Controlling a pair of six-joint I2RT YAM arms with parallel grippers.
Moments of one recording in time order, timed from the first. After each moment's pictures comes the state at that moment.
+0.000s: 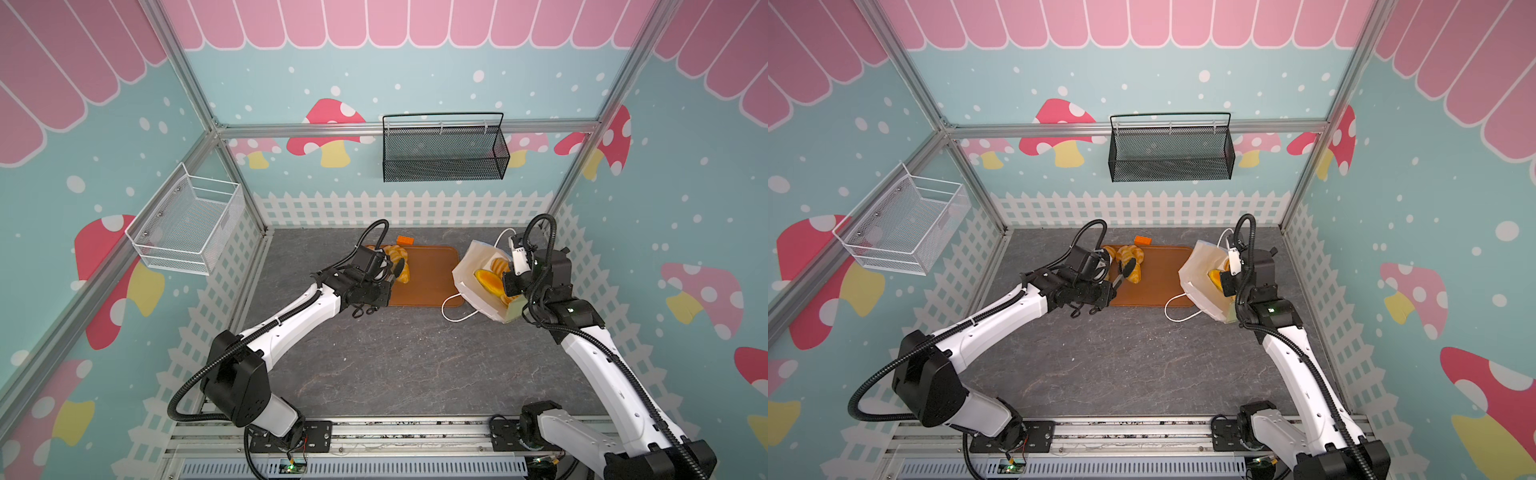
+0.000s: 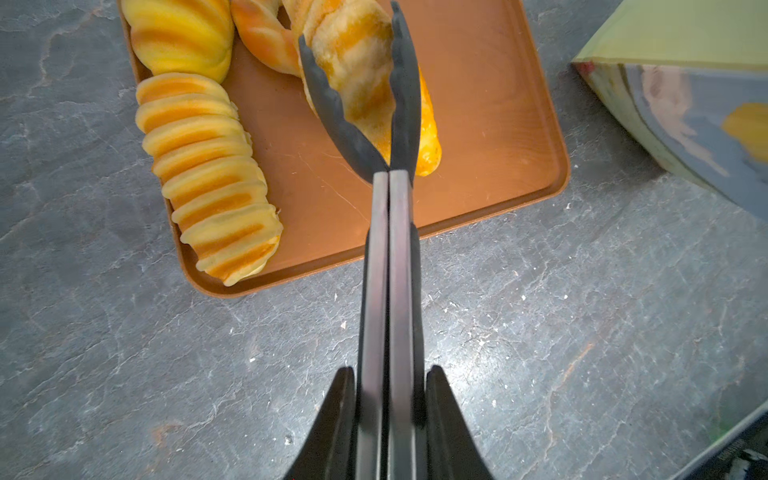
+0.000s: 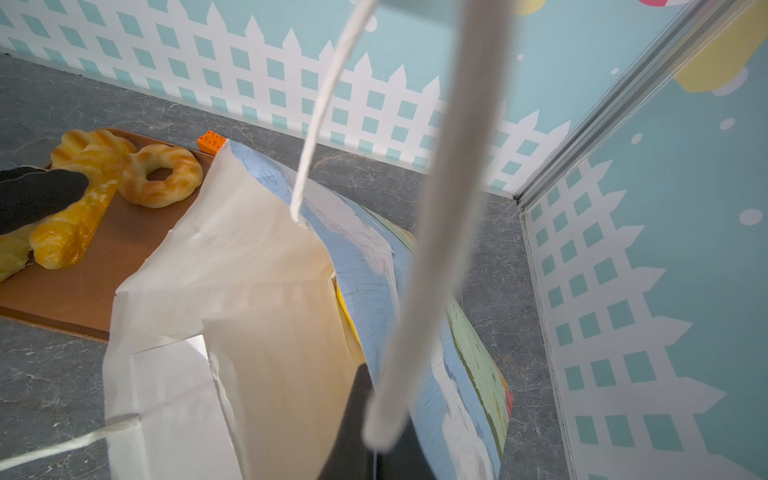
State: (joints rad) left arm -0.59 1.55 1.26 -0.67 0.03 -0.35; right arm 0.18 1.04 1.00 -0.45 0.14 -0.18
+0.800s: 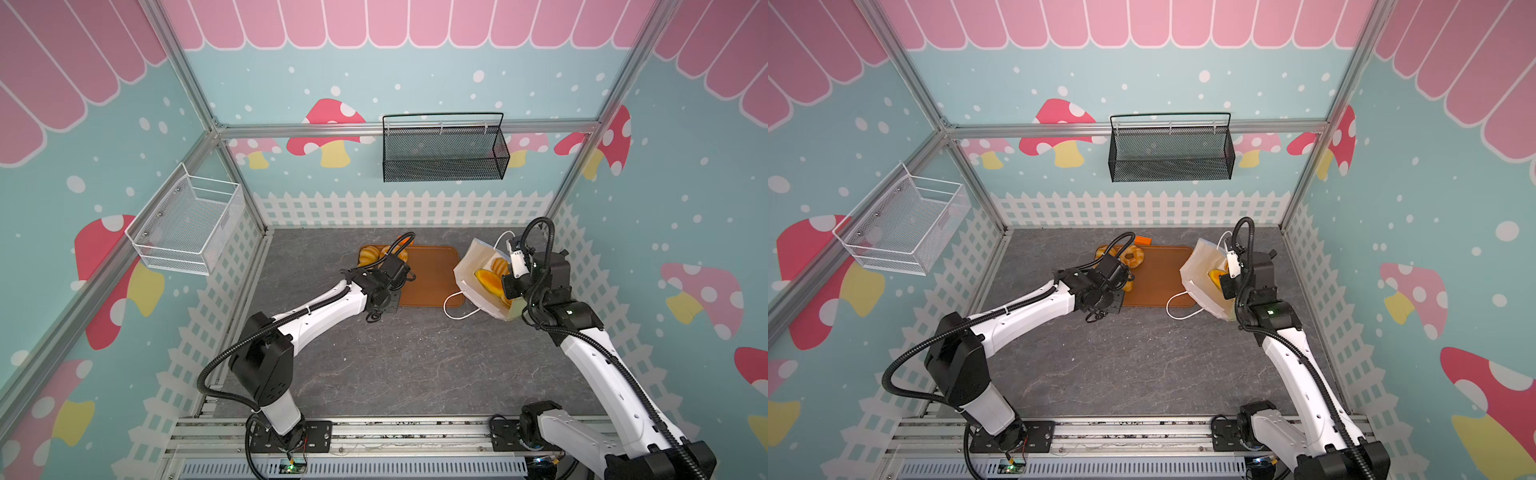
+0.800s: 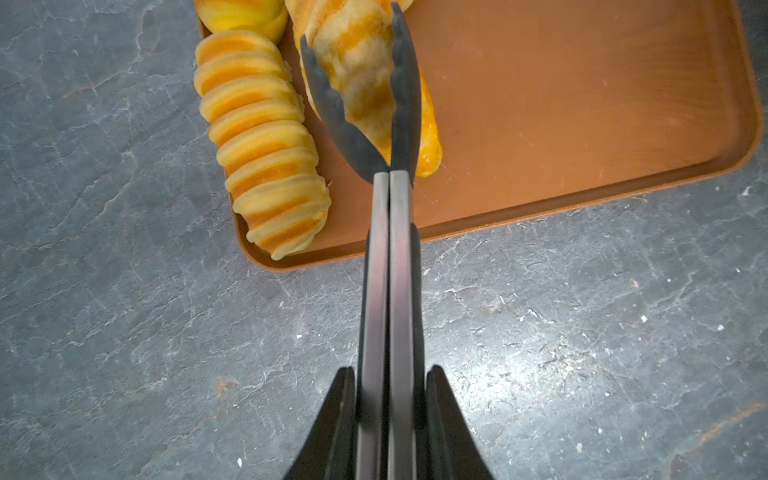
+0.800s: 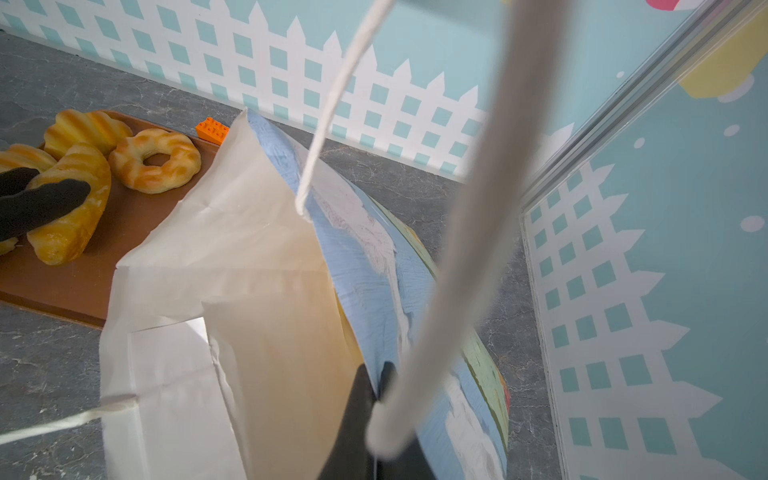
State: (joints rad) left arm -0.70 1.71 1.38 -0.82 -0.26 -0.42; right arm 0.18 1.02 0.97 -0.43 0.14 -0.22
